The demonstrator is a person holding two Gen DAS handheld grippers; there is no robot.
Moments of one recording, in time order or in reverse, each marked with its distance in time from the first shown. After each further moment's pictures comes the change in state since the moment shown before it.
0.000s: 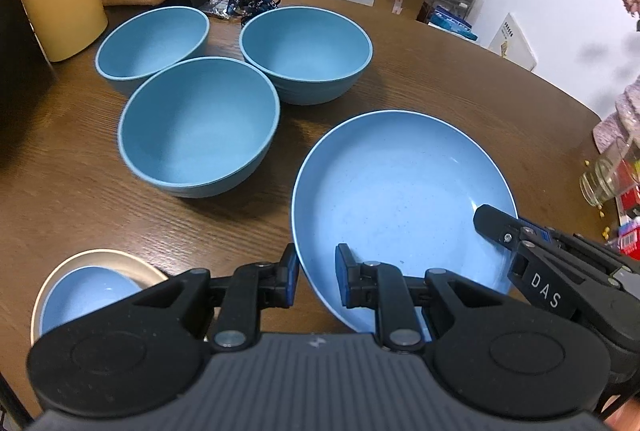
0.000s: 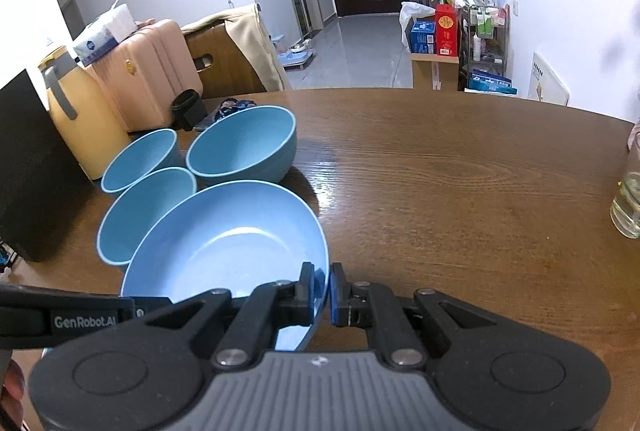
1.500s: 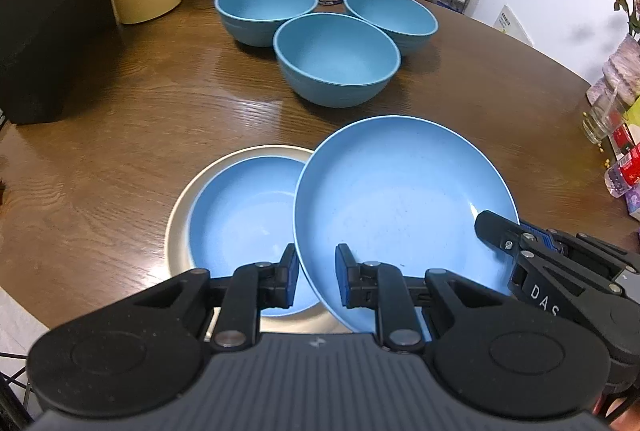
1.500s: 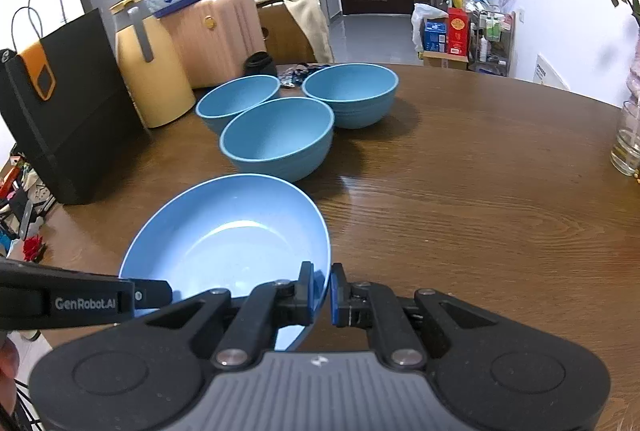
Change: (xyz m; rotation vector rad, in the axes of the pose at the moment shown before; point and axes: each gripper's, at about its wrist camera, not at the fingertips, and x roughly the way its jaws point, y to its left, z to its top) left arm -0.076 0.141 -0.095 0.040 -0.007 -0.011; right arm -0.076 0.161 -0.112 -0.041 0.005 -0.032
